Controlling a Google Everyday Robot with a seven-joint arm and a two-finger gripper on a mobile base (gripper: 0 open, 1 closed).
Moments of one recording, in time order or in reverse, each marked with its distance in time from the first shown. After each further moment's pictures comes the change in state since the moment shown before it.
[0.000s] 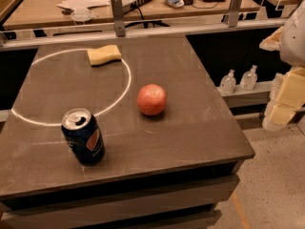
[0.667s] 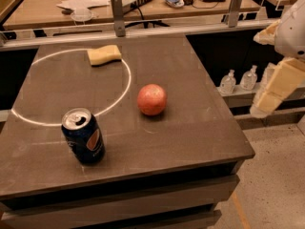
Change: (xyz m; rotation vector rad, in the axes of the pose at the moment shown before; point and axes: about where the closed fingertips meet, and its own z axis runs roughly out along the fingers) arm -0.014 -0.022 0.006 0.011 -0.131 0.040
